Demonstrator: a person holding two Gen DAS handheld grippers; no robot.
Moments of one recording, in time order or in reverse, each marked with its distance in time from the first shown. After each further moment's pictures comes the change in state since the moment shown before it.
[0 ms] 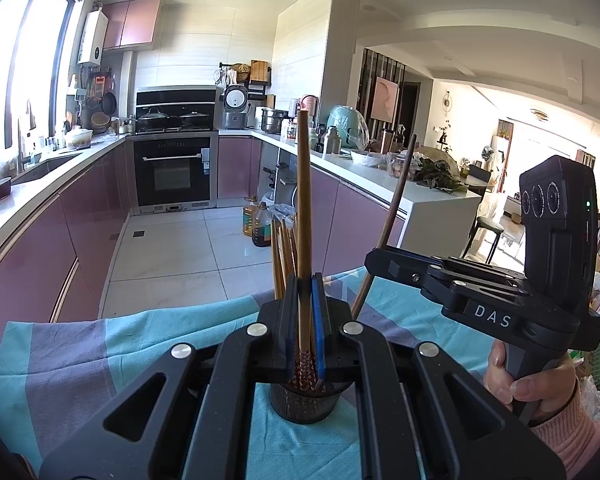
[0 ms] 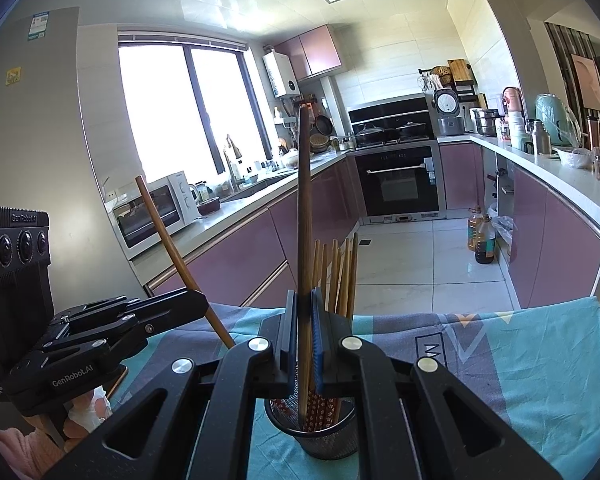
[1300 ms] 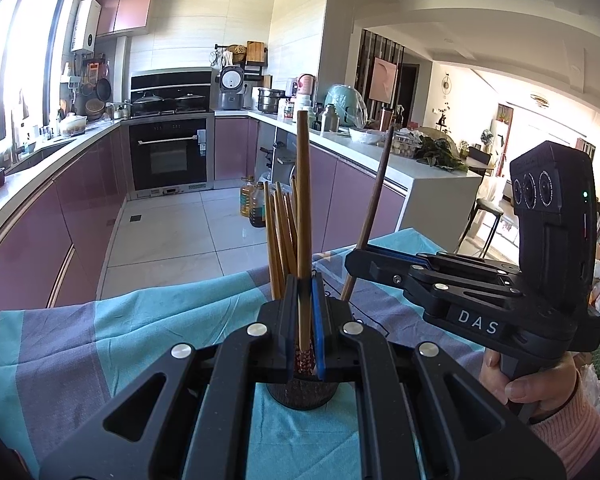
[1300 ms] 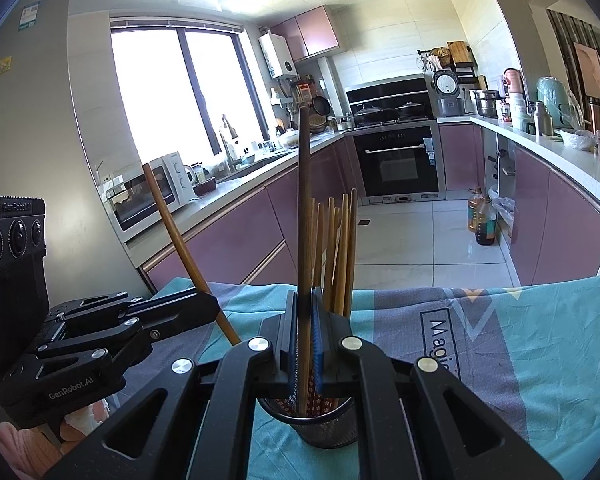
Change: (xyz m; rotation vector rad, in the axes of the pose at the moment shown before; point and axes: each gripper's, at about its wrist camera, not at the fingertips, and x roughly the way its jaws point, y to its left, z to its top) left arm 0.010 0.006 -0.008 0.008 0.079 -0.010; right arm 0.019 -0.002 -0.019 0.011 0.069 -0.004
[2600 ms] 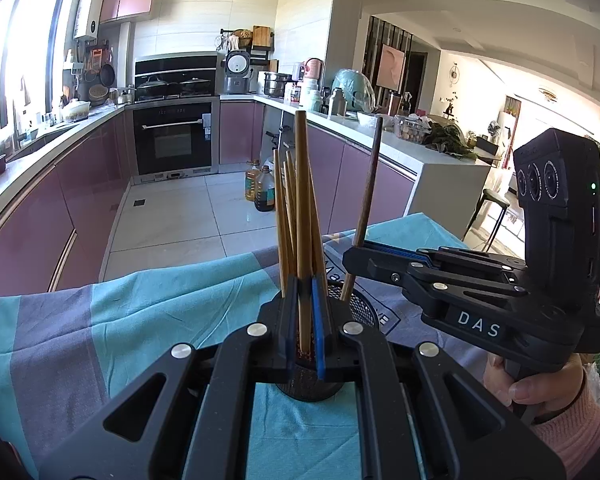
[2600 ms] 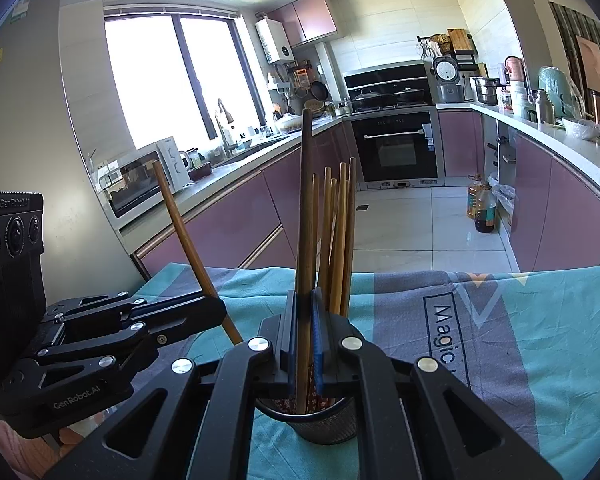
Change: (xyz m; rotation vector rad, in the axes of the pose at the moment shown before) left arm 0.020 0.011 -0.004 -0.017 0.058 0.016; right arm 0.019 -0.001 -0.009 0.001 0.053 -0.010
